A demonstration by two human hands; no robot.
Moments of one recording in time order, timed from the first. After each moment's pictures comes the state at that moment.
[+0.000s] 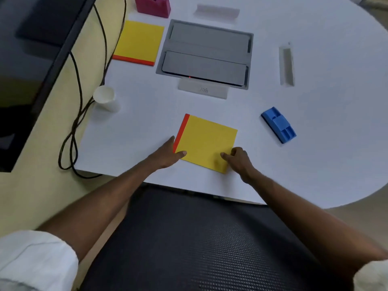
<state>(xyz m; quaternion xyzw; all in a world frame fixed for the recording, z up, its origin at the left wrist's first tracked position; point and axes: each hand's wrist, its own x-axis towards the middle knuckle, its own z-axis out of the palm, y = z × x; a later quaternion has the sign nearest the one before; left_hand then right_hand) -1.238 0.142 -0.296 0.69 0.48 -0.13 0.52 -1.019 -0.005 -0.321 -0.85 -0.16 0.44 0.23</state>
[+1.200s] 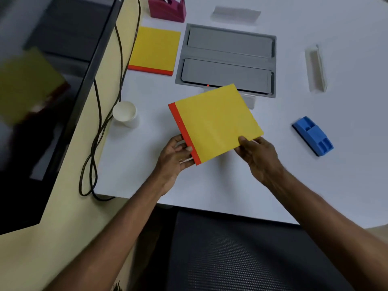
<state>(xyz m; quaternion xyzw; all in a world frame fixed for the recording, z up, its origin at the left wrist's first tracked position) -1.281 0.199 -0.281 0.38 0.44 0.19 0.79 -1.059 0.085 -0.276 -0.60 0.02 0.50 0.62</state>
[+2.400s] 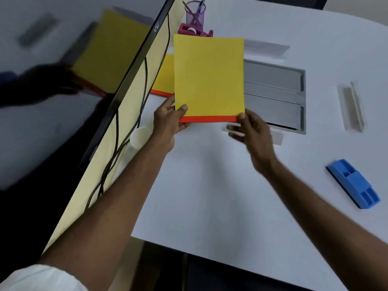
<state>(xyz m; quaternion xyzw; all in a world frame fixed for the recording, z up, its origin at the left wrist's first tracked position) -1.234 0.383 -0.266 0.40 0.50 0.35 0.69 -1.060 0.244 -0.273 -0.65 -0.27 0.40 0.59</state>
